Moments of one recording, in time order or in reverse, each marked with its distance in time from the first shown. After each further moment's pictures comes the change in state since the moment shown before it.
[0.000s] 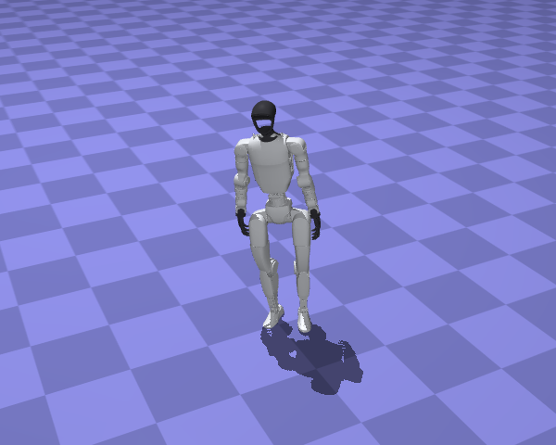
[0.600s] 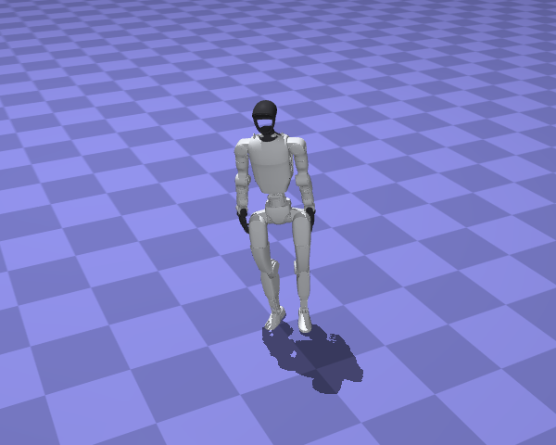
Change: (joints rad) left arm 0.115 -0.064 -0.069 -0.048 0.032 0.063 -0.073; right arm 0.036 0.026 0.154 -0.011 -0.158 0.005 0.065; waist -0.063 -0.015 -0.038; left_leg -0.028 -0.012 -0.076 0.002 0.015 -0.002; right_leg -0.010 0.008 -0.076 -0.016 0.006 -0.019
